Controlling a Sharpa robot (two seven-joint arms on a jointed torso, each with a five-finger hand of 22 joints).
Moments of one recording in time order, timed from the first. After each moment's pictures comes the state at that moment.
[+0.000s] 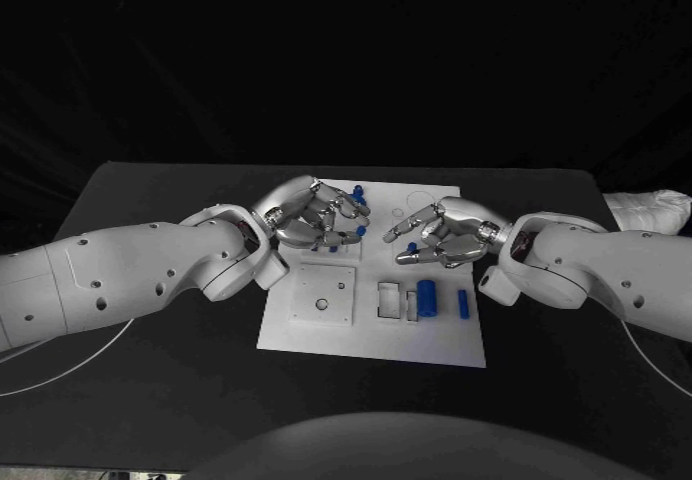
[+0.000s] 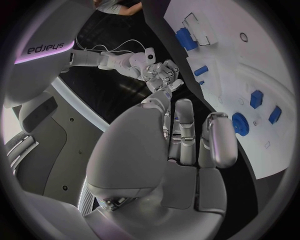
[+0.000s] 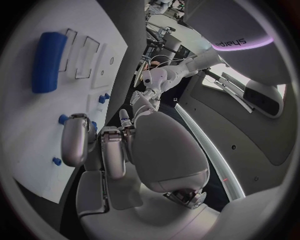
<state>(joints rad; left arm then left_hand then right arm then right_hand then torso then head) 1.27 -0.81 -0.23 1.55 -0.68 -0.29 0.42 1.56 -0.14 0.27 0.25 0.23 1.18 0.02 0.12 0.14 0.78 -0.01 0.29 0.15 1.18 -0.07 1.18 0.47 0.05 1.46 0.04 1.34 1.31 1.26 -0.89 -0.22 1.57 -0.72 -0.05 0.31 1.52 0.04 0.02 0.21 0.19 0.86 0.13 0.07 0.18 1.43 0.06 1.51 1.43 1.46 -0.01 1.57 1.31 0.07 1.39 0.10 1.29 1.31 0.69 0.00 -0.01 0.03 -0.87</state>
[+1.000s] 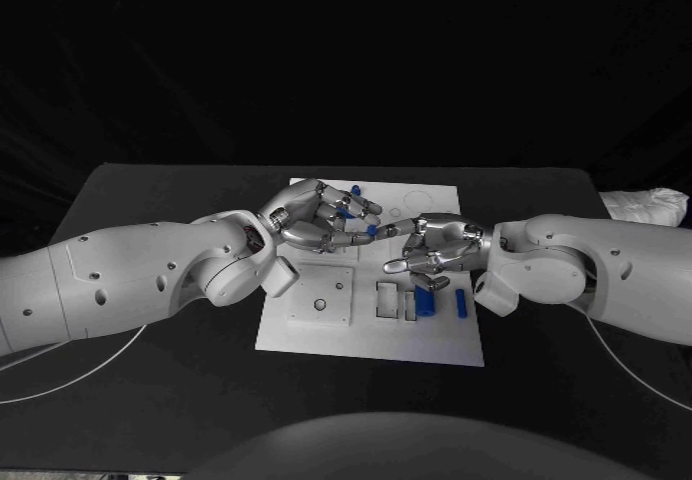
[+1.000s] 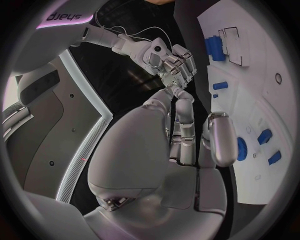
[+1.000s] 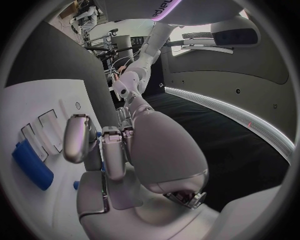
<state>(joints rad) 1.27 -0.79 -0.23 1.58 -0.47 -0.18 0.42 1.59 -0.12 0.21 0.24 0.27 1.17 0.03 0.11 0.14 0.70 -0.01 0.28 0.13 1.16 -0.07 1.17 0.47 0.05 1.45 0.04 1.33 1.31 1.26 -0.84 -0.22 1.55 -0.24 0.35 0.17 1.55 0.02 0.07 0.13 0.23 0.56 0.03 0.06 0.10 1.42 0.06 1.54 1.42 1.47 -0.02 1.57 1.31 0.07 1.35 0.08 1.29 1.31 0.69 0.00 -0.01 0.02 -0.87</state>
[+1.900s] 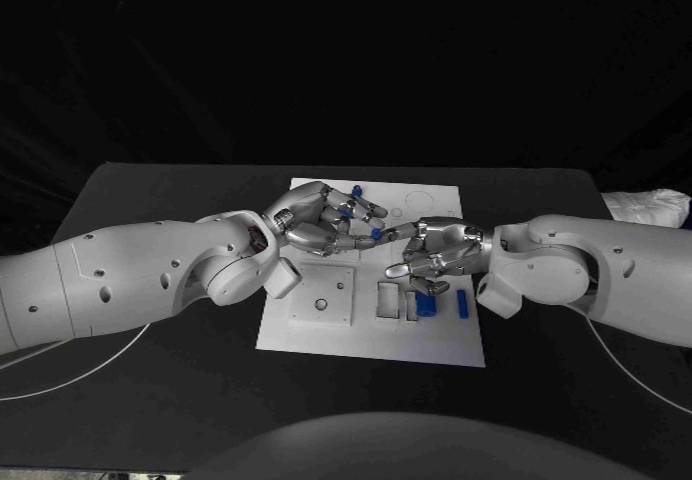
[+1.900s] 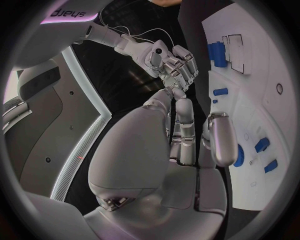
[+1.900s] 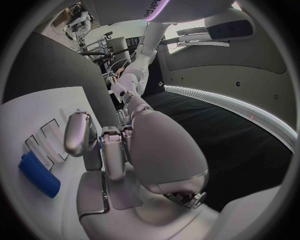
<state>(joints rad) 1.27 -0.79 -0.23 1.58 -0.45 -0.14 0.41 1.59 -0.11 0.19 0.24 0.28 1.17 0.03 0.11 0.15 0.68 -0.01 0.28 0.12 1.16 -0.07 1.17 0.46 0.05 1.45 0.04 1.33 1.31 1.26 -0.84 -0.22 1.55 -0.18 0.38 0.12 1.57 0.02 0.10 0.10 0.26 0.65 -0.01 0.14 0.15 1.42 0.06 1.52 1.42 1.47 -0.02 1.57 1.31 0.07 1.30 0.09 1.26 1.31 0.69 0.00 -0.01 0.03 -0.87</state>
